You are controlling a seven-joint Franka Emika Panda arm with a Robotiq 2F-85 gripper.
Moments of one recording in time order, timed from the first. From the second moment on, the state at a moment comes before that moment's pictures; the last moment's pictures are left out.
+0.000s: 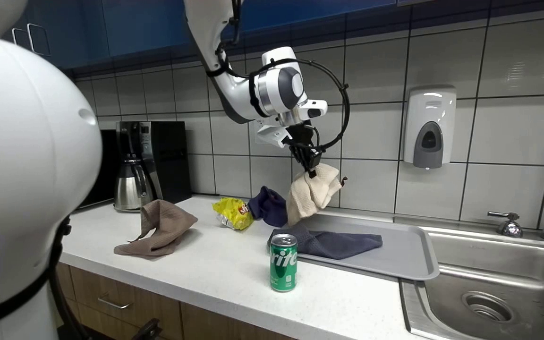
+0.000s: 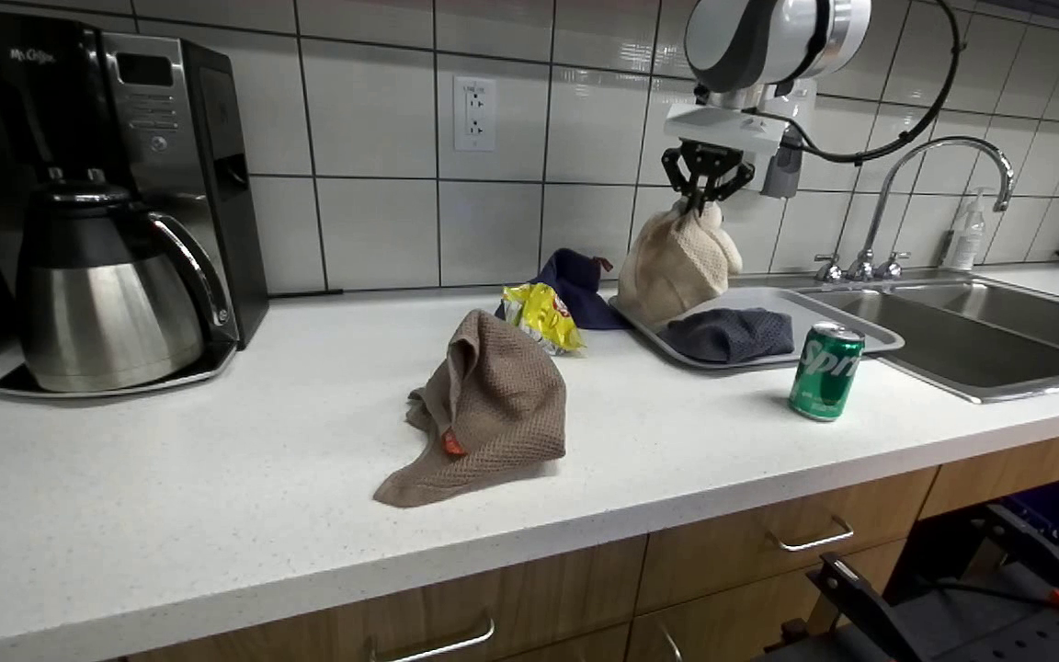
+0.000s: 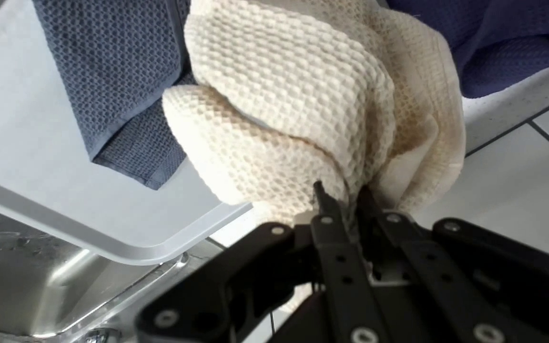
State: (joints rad) arm 0.19 0.26 -0.31 -2.08 -0.14 2.73 0.68
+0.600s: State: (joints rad) arm 0.17 0.06 -0.24 -2.27 -0.29 2.73 0.79
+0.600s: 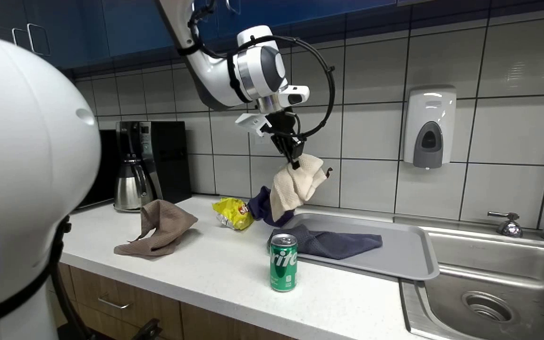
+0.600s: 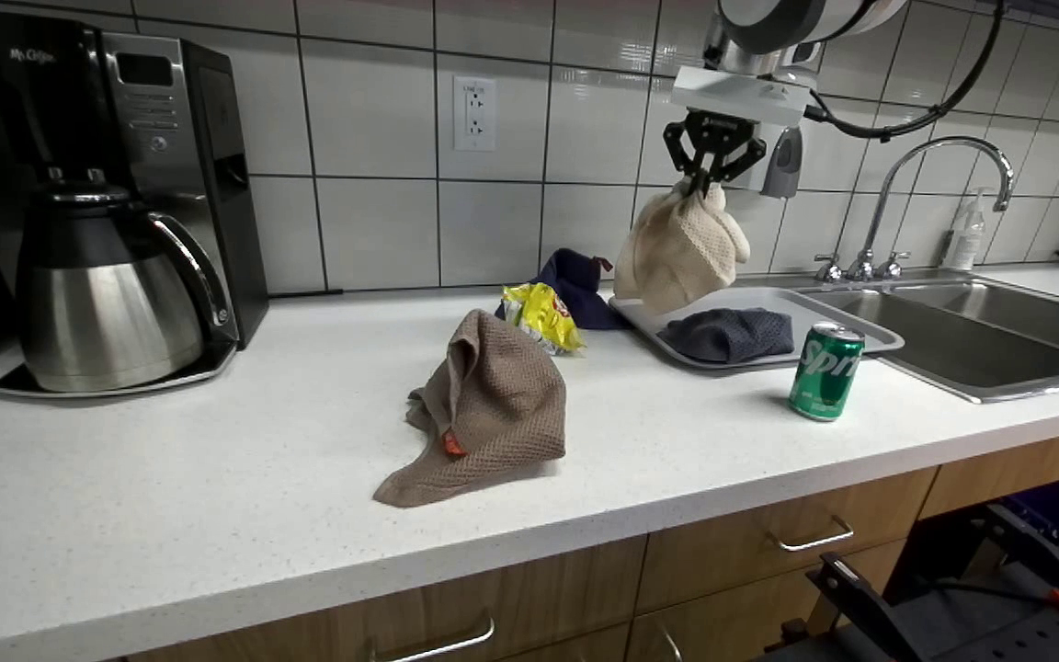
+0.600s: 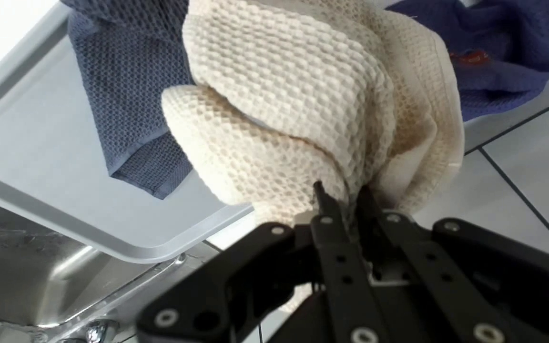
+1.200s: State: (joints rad) arm 0.09 -0.11 -0.07 -2.45 -0.31 2.73 0.80
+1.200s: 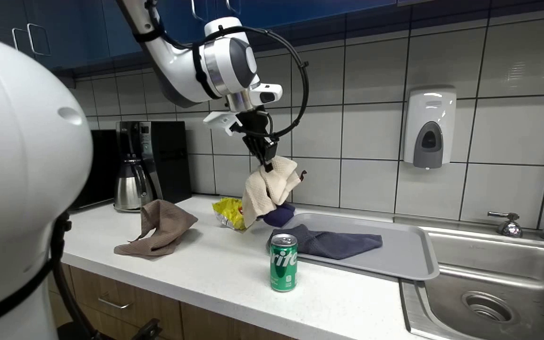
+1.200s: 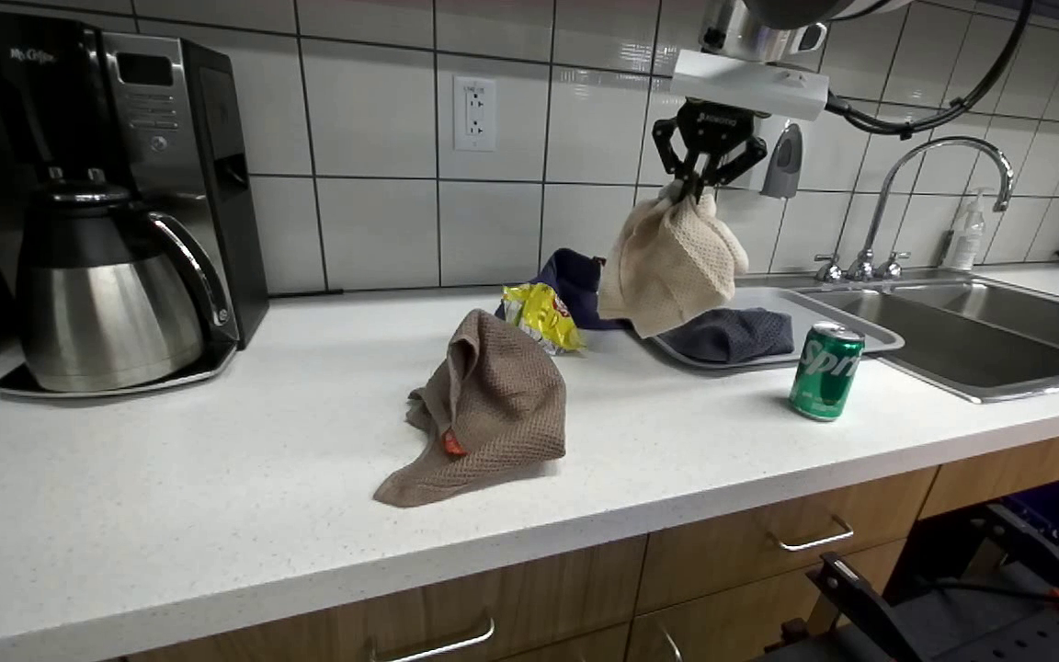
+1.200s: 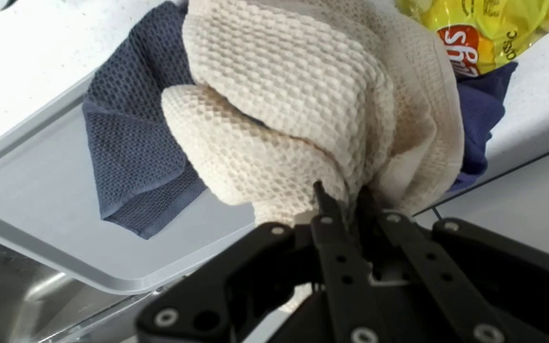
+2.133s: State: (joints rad) arm 0.08 -0.10 0.07 -2.51 -0.30 2.74 0.80
